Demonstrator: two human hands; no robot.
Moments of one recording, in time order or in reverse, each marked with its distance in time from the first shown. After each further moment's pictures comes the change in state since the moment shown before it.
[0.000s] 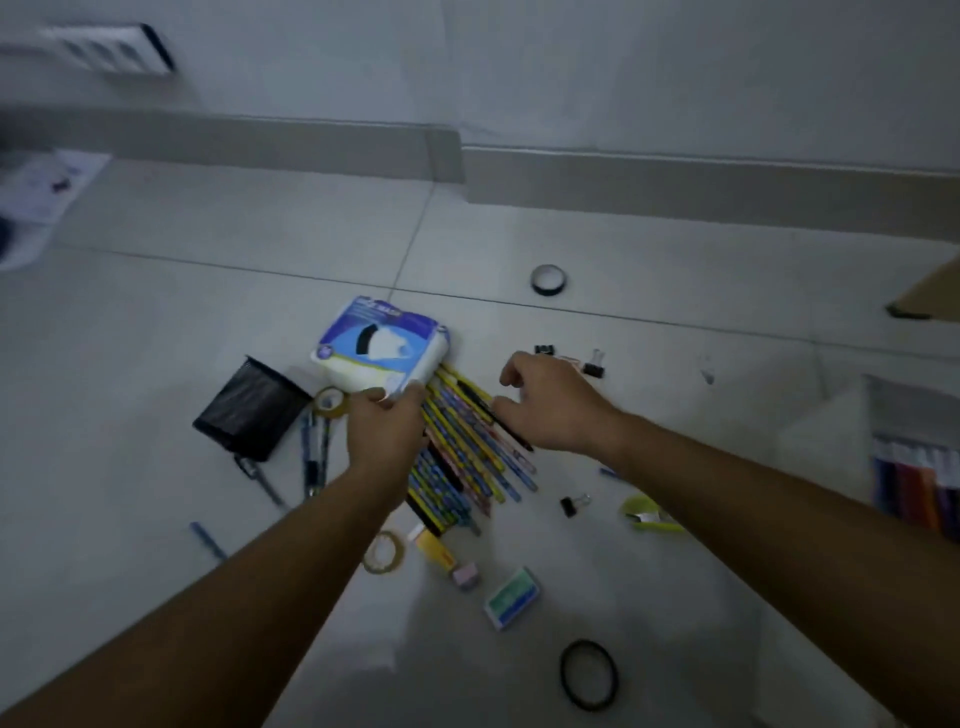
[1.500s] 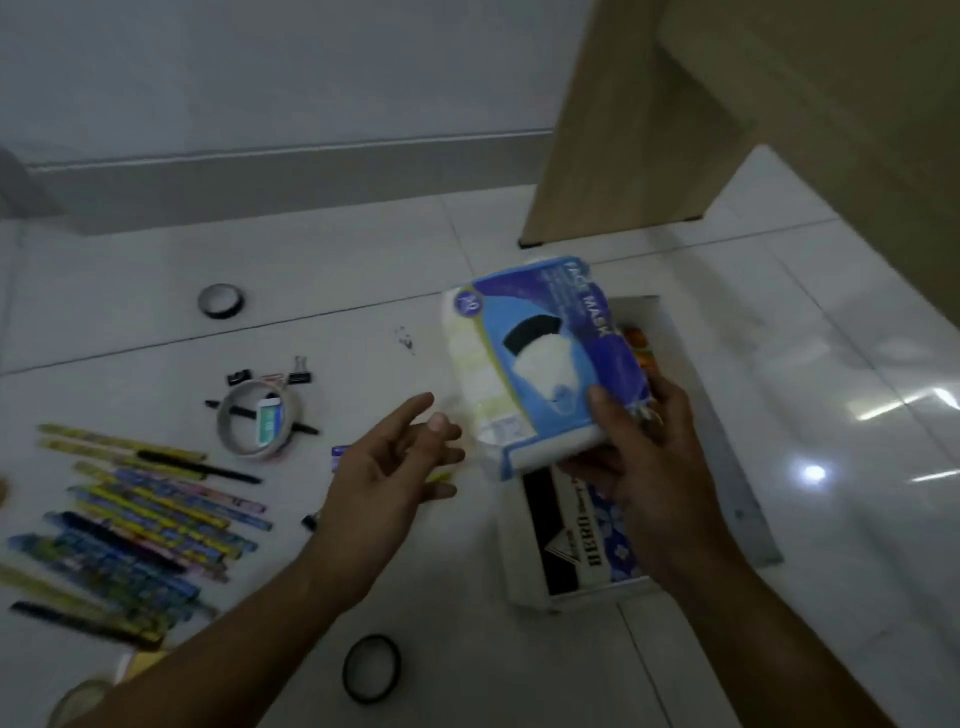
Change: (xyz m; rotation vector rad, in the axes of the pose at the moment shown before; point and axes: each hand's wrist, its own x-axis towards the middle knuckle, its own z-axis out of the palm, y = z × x) left_hand -0.182 -0.006 0.119 -0.046 -1.062 0.168; right_hand -0.265 0.122 -0.066 1.259 1.049 0.373
